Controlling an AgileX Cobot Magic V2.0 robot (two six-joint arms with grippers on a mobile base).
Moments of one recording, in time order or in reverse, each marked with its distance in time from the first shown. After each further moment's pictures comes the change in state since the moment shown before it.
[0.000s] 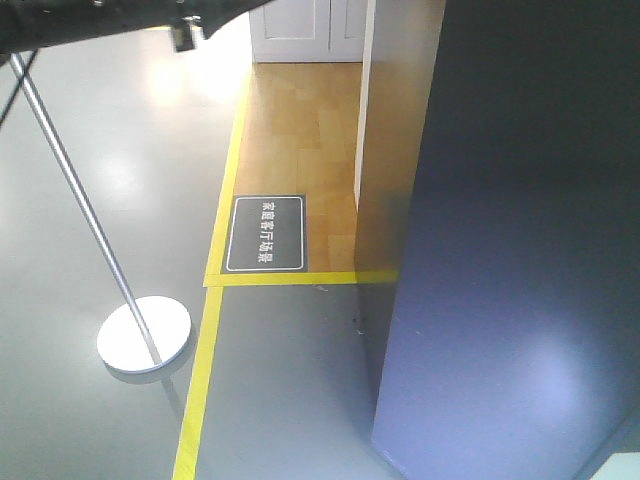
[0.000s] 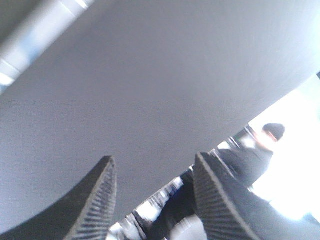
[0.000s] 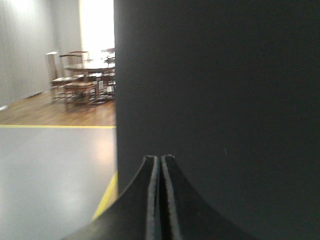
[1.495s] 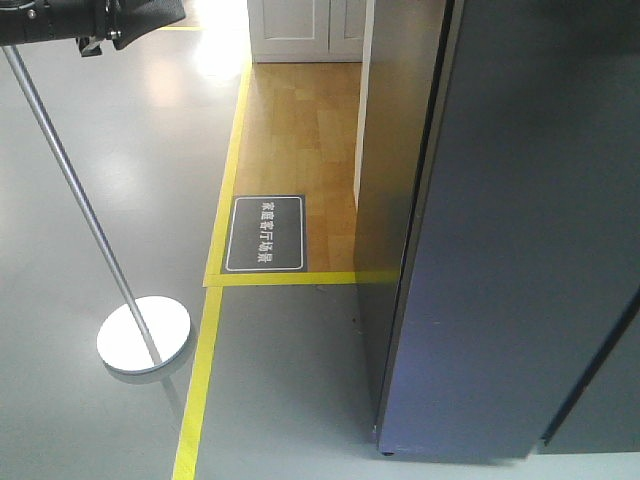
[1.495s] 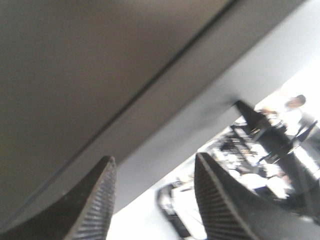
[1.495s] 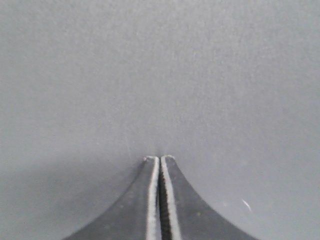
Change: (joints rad) left arm 0.151 -0.001 0.000 0.220 -0.101 -0.006; right arm -0.169 0.925 -0.754 0.448 -0.080 -0.289
